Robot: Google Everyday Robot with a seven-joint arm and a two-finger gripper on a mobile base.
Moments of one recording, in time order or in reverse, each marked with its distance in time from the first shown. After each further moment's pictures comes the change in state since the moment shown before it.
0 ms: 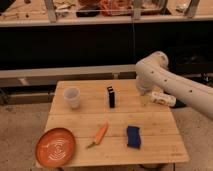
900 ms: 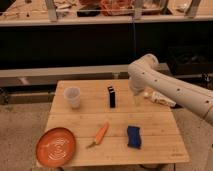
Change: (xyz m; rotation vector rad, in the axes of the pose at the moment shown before) arm -0.023 -0.016 0.030 0.001 -0.019 -0.063
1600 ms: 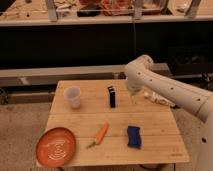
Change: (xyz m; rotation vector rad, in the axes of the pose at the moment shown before) arm -0.014 -0.015 0.014 0.001 -0.007 -0.044
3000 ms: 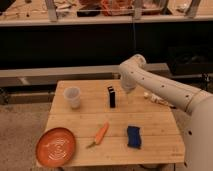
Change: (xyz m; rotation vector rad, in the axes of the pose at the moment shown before) arm -0.016 -0.023 0.016 0.007 -0.003 -0.082
